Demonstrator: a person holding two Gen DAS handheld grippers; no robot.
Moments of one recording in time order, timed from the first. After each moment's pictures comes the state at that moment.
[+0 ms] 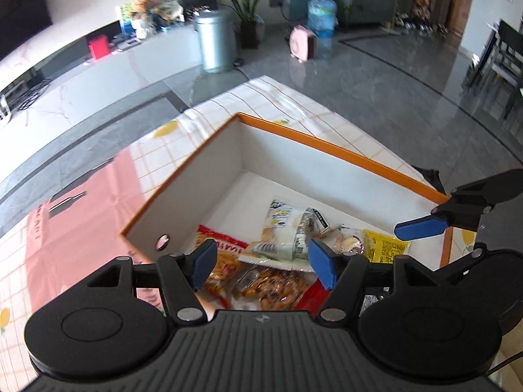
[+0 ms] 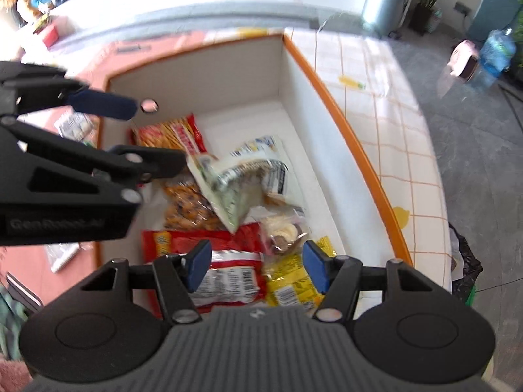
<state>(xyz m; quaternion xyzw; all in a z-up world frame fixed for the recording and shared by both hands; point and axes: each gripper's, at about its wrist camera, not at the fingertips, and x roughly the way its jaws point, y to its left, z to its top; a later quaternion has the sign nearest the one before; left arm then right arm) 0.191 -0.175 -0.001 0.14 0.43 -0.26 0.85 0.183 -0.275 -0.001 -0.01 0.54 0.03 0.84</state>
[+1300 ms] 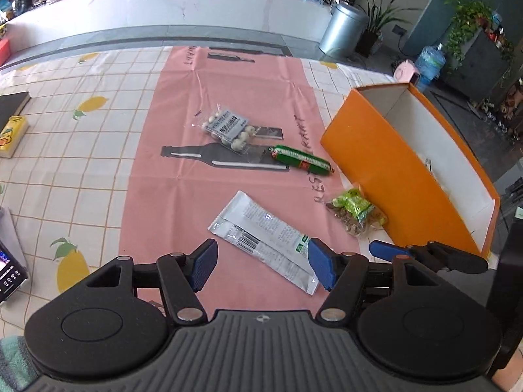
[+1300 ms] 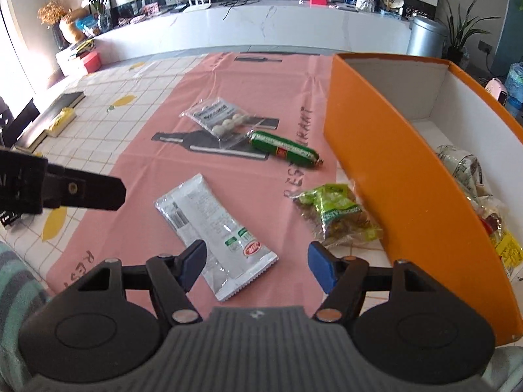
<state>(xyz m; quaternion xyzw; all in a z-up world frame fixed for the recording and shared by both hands) 0.119 0.064 -0.035 -0.05 0.51 -0.13 0.85 0.121 -0.051 -0.063 -0.02 0.48 0.09 0.87</state>
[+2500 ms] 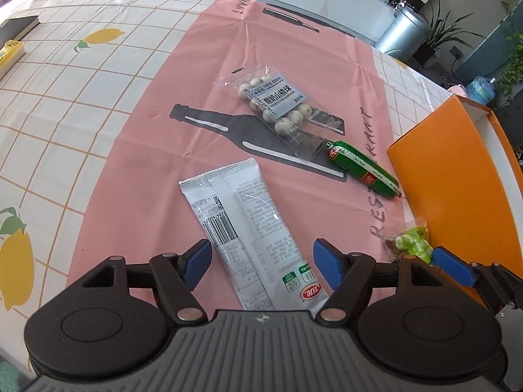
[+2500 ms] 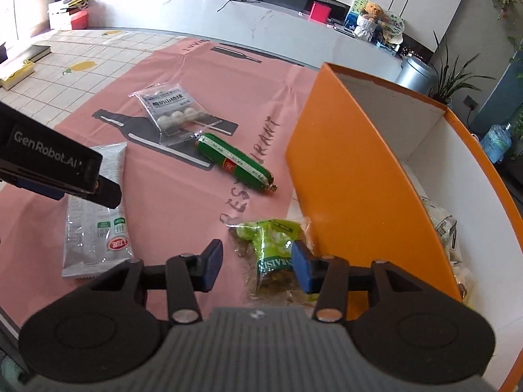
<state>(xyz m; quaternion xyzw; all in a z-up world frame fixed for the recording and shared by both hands) 0.178 0.066 -0.115 -0.14 0.55 -0.03 0.83 0.171 -0.058 -0.095 -0.14 0.45 0.04 0.88</state>
